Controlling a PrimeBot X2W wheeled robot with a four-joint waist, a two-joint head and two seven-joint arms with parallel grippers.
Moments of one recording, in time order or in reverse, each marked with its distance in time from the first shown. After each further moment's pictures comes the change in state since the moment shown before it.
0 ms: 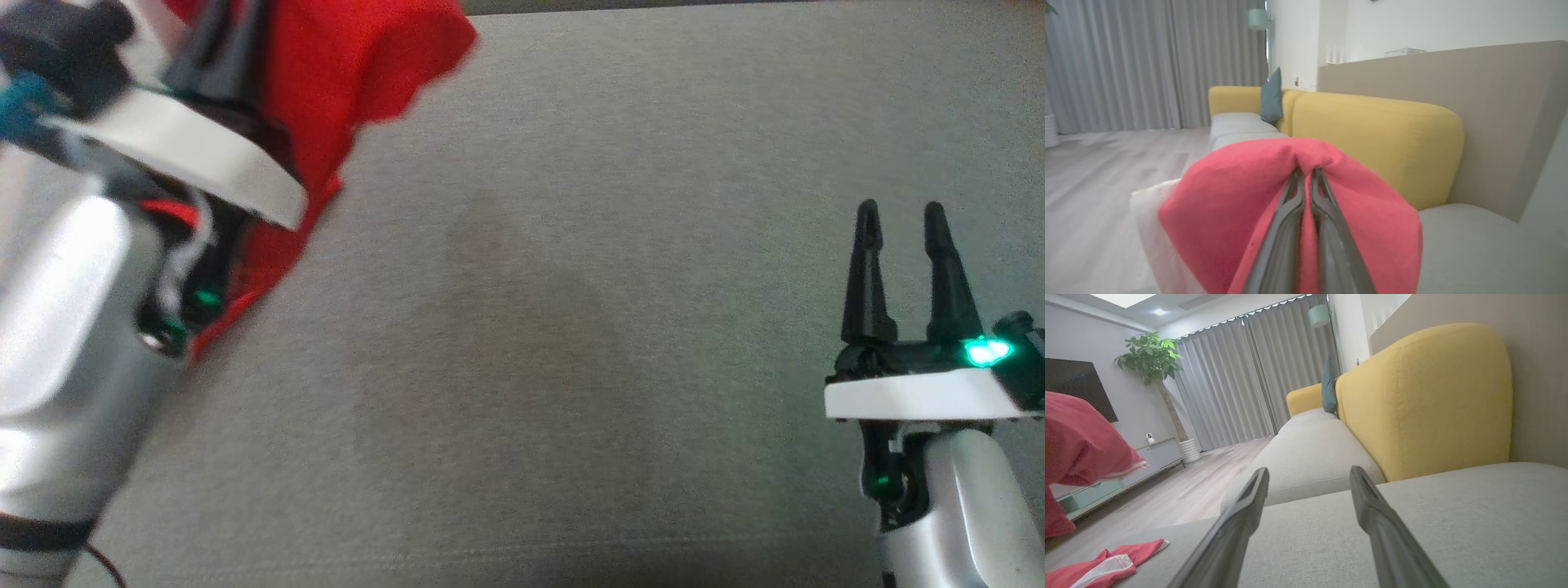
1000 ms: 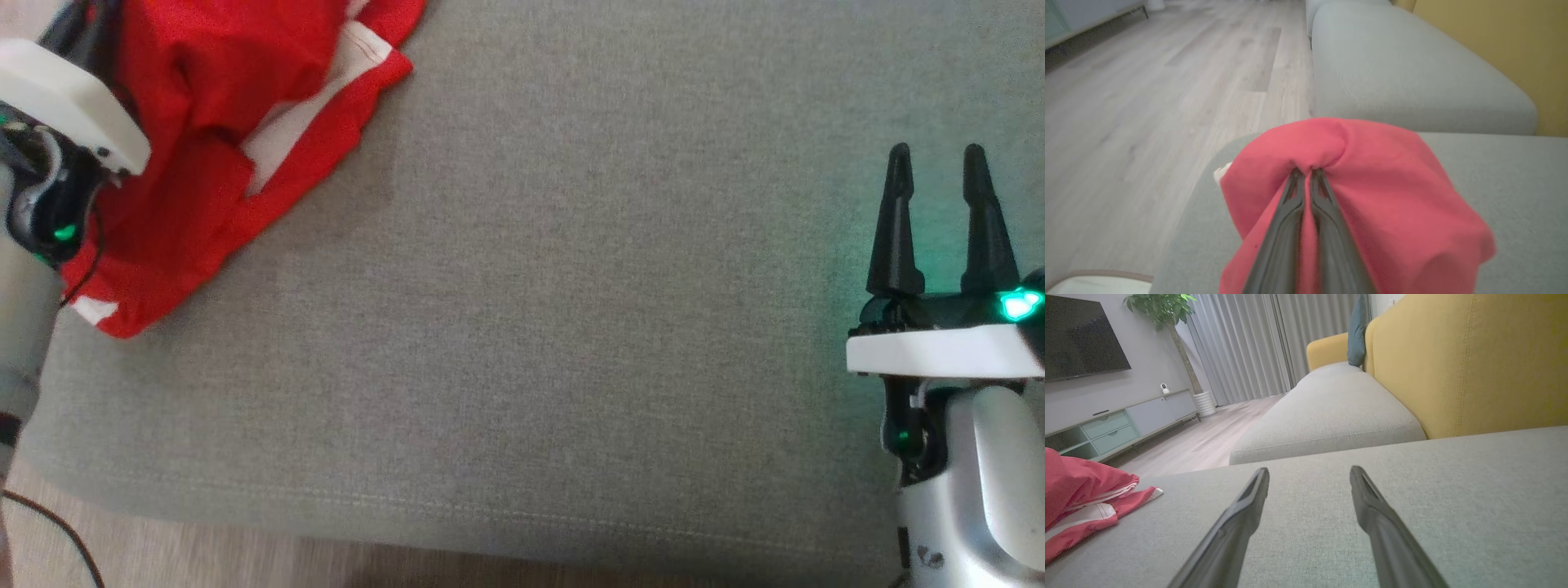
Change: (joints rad) left arm -0.198 -0.010 0.041 0.672 -0.032 -0.271 0.027; right arm -0.087 0.000 -0.055 -0.005 -0.095 0.000 0.000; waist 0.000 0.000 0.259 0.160
